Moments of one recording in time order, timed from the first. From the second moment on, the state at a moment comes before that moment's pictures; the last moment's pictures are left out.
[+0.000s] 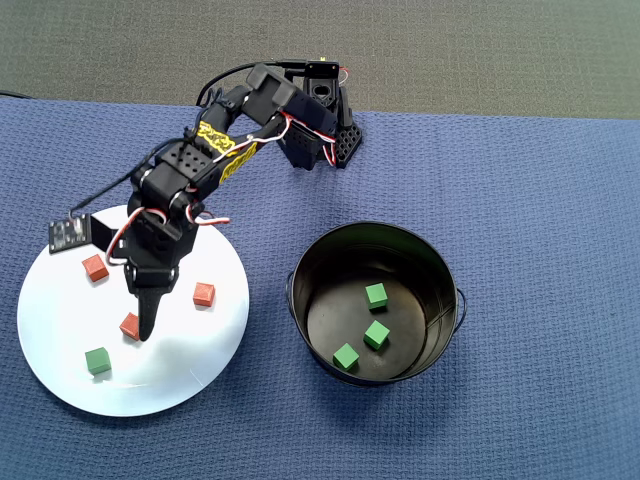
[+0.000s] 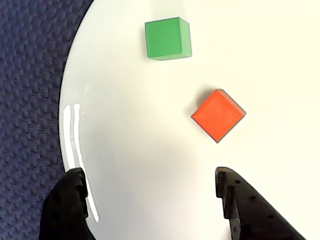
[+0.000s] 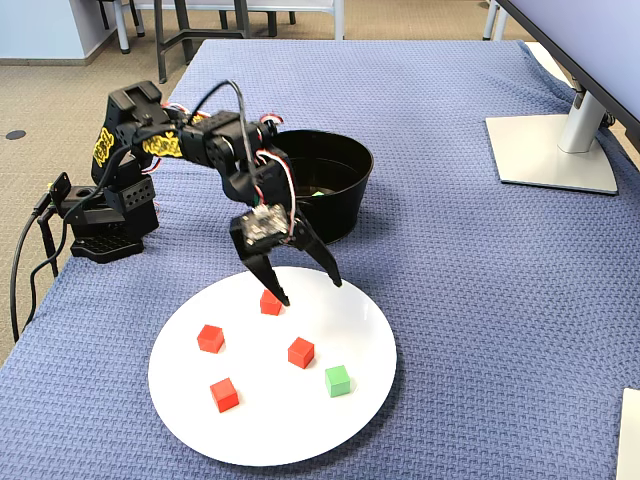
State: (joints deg) arm 35.9 54.8 44.8 70.6 -53.3
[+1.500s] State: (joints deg) arm 38.4 30.0 20.0 57.7 -88.9
